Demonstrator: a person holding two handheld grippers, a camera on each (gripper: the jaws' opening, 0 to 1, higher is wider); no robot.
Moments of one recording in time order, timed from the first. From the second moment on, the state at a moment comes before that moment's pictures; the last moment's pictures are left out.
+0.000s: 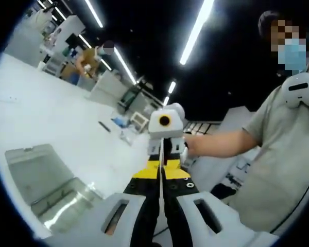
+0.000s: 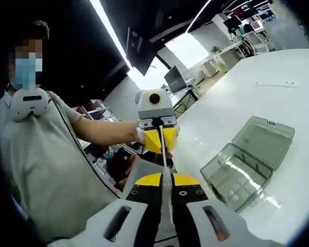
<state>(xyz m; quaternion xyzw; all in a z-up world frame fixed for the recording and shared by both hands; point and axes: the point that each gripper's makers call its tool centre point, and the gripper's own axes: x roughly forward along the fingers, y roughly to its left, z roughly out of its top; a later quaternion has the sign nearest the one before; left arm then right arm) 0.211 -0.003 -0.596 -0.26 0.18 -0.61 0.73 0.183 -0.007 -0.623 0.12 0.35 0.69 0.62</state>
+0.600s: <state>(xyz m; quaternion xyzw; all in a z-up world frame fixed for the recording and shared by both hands) 0.221 0.008 -0.611 -0.24 0.19 -0.56 0.77 0.189 -0.008 -0.633 0.12 0.39 0.65 0.64</state>
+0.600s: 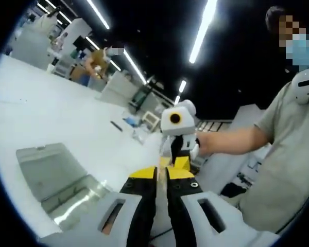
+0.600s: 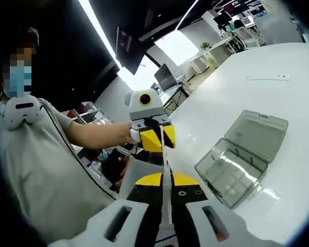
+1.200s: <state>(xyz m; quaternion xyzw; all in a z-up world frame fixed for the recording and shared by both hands) 0.220 0.033 -0.635 -0.16 0.20 -0.50 0.83 0.216 -0.013 -0.671 0.08 0.48 0.54 0.69</state>
